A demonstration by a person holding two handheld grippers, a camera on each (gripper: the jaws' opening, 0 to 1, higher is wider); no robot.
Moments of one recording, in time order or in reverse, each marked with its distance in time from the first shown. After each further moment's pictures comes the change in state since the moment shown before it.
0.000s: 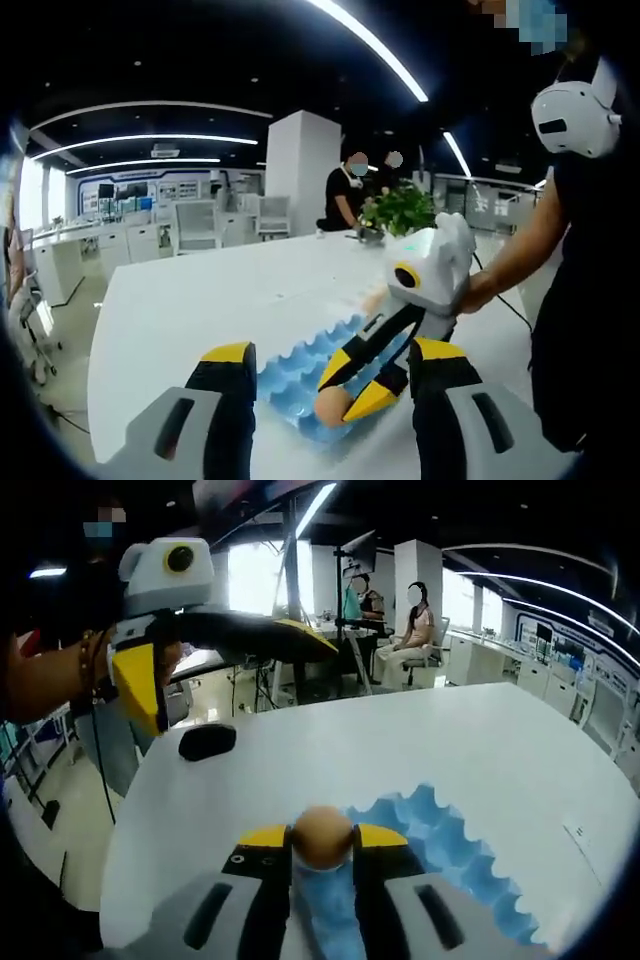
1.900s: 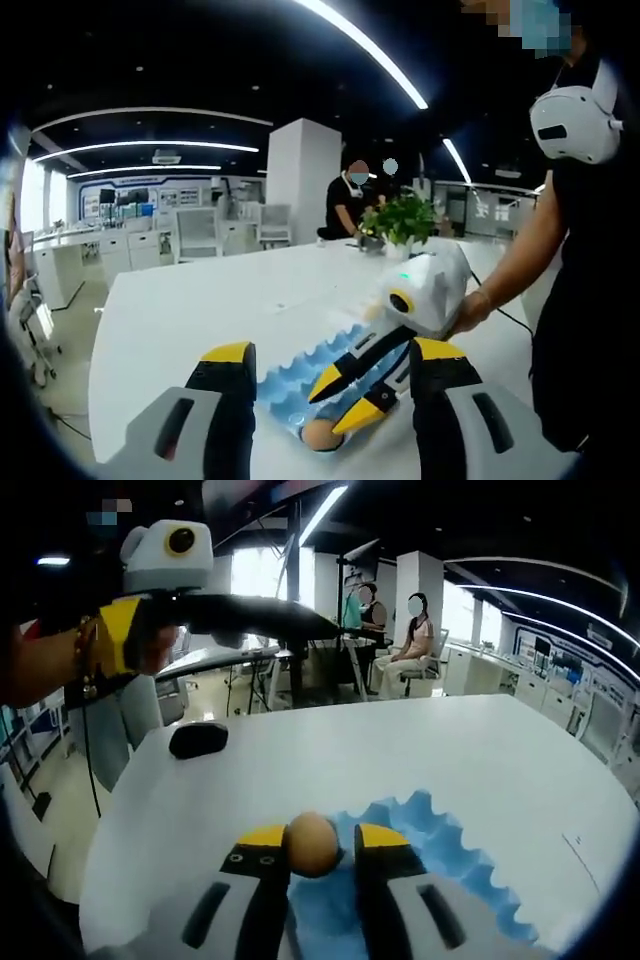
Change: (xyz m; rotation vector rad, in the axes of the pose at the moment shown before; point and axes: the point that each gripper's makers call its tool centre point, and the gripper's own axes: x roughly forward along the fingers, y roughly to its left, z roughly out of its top) left arm 0.002 -0.002 0.011 0.009 -0.032 0.002; right arm -0.001 -0.007 -0.001 -0.044 -0.054 -0.023
